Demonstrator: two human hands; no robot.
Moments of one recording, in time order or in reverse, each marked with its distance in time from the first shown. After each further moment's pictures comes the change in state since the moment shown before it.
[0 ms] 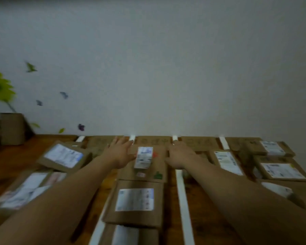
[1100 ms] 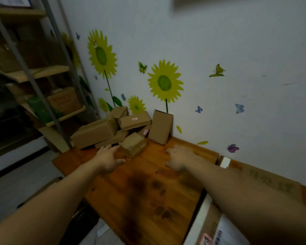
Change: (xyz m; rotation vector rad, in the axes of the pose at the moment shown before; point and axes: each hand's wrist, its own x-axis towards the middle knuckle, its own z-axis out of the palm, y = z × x) left_hand -0.172 -0.645 -0.074 -0.344 0.038 -0.814; right_hand 0.228 -0.667 0.040 -0.173 -0.149 -0.602
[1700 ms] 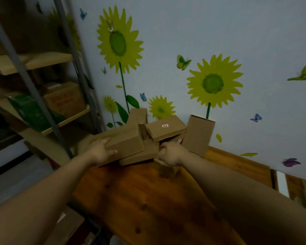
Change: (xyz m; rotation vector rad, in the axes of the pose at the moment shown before) left_hand 0.230 -0.222 -0.118 -0.150 -0.033 0.051; right_hand 0.243 -0.210 -0.030 0.276 -0.008 0.142
